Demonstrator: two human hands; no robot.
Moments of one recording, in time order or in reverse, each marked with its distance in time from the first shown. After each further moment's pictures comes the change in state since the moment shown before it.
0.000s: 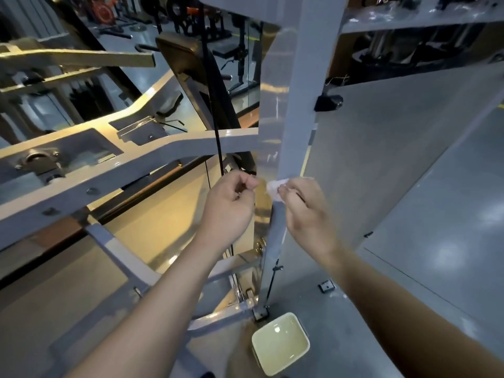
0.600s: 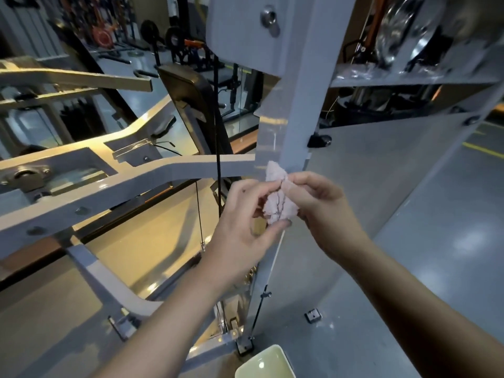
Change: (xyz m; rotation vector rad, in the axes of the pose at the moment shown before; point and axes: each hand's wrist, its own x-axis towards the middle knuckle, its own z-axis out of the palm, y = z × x) left_hand -0.020 0.026 -0.004 -0.014 -0.067 0.445; right_hand 0.081 -0.060 -0.095 1.005 -0.253 0.629
